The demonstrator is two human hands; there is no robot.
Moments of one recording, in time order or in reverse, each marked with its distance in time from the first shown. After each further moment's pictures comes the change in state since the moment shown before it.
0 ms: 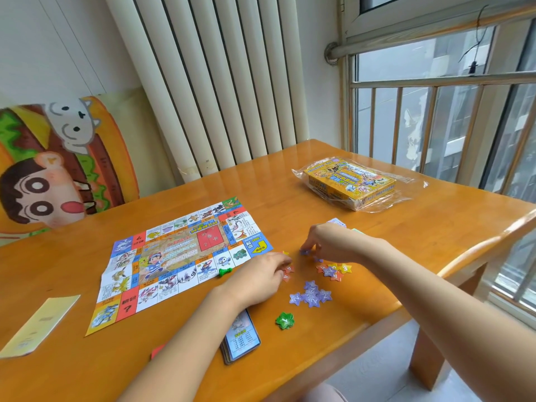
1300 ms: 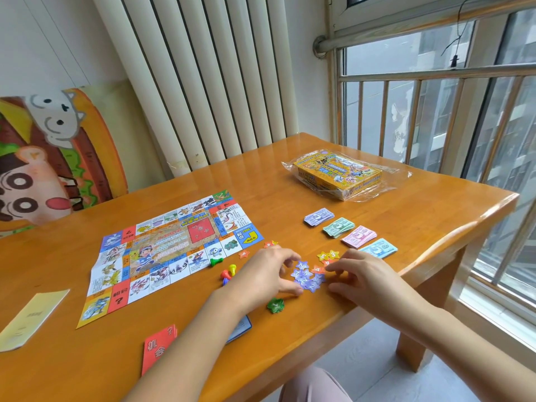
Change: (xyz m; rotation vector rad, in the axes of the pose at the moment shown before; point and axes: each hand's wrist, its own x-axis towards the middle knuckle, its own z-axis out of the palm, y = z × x) left_hand -0.023 0.042 -0.003 -0.177 -0.009 0.034; right_hand -0.118 -0.015 0.057 0.252 0.493 0.079
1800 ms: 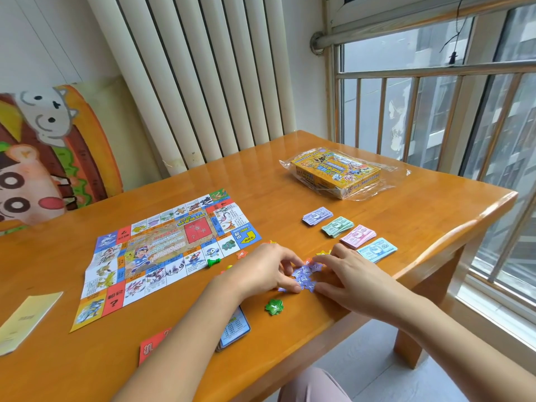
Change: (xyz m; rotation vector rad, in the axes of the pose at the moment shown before) left_hand 0.018 -0.007 -0.006 -0.124 -0.161 -0.064; right_hand 0.015 -0.015 0.006 -0.115 -0.135 0.051
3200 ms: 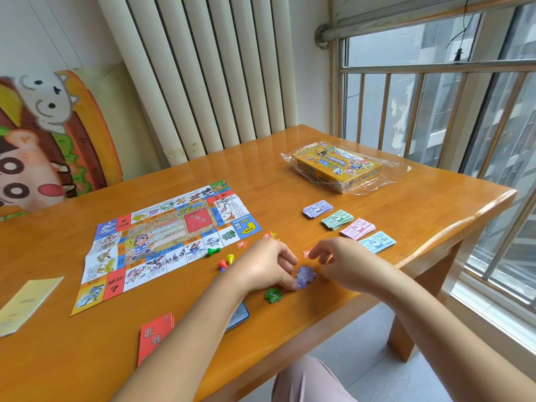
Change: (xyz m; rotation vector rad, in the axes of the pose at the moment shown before) left_hand -0.018 0.007 0.007 -0.210 0.033 -0.168; right_hand 0.014 -0.027 -0.025 0.155 -0.171 0.226
